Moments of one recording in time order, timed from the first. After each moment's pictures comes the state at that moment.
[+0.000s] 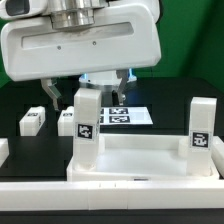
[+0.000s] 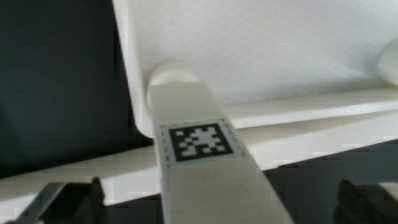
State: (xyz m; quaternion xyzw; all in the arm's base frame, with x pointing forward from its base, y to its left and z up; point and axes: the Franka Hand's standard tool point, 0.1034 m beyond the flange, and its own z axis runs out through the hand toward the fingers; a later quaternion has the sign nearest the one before) arm 0.622 -0.068 0.116 -0.99 0.11 -0.04 0.06
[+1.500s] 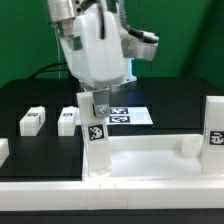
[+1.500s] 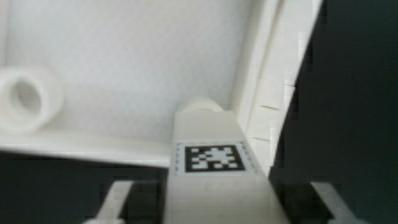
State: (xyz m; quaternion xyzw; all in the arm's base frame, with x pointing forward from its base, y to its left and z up) arm 0.631 -0.051 0.111 -0.72 0.69 0.00 0.10
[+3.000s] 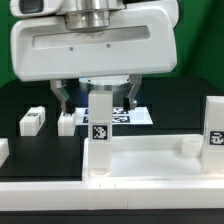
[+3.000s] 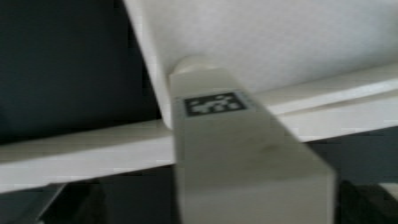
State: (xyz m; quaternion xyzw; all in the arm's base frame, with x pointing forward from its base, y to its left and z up) arm 0.638 -0.057 0.117 -0.99 0.12 -0.05 0.04
